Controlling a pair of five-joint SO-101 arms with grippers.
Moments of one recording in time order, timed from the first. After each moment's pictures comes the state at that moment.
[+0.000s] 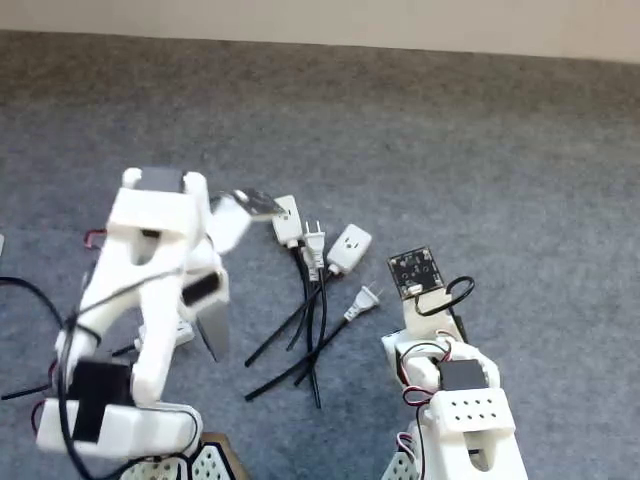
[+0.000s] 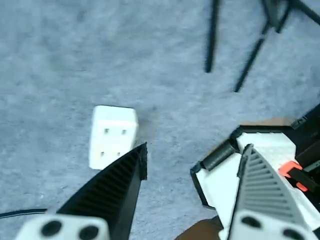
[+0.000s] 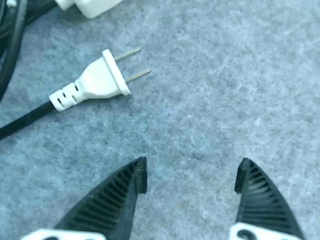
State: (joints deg) left arm -1.3 -6.0 22.2 99.5 -43.6; right arm -11.9 -65.6 88.9 44.5 15.6
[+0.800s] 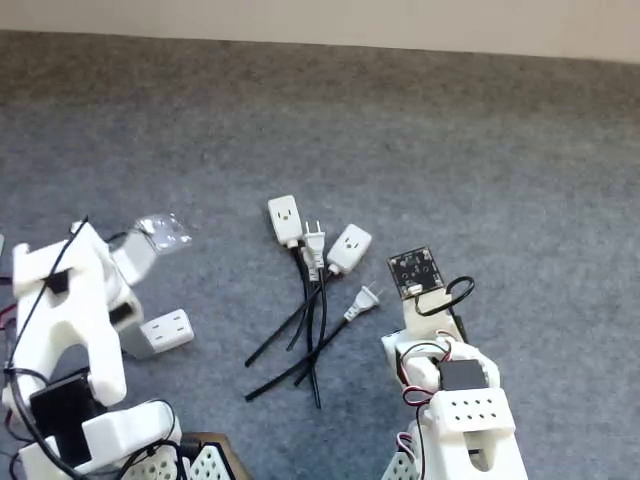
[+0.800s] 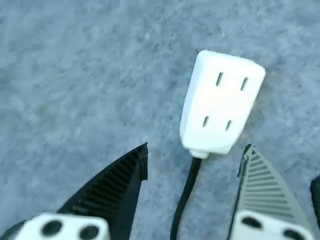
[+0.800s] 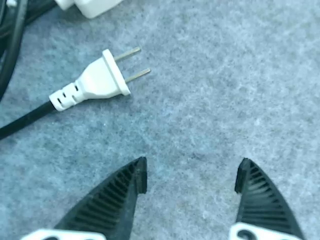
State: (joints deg) left arm -30.7 -10.8 41.4 68.4 -76.8; right arm -11.9 -65.6 88.9 44.5 15.6
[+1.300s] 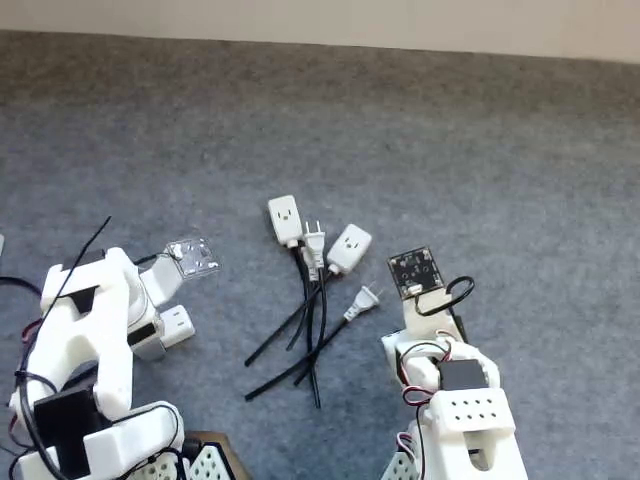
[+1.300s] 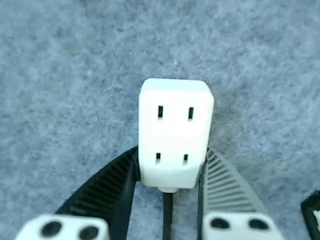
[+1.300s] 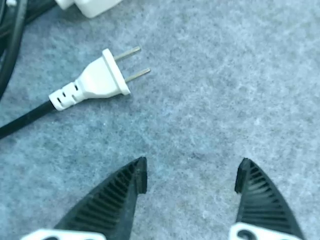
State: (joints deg) left arm -25.1 -10.9 51.8 57.8 -76.4; right arm -11.9 -65.6 88.9 44.5 15.6
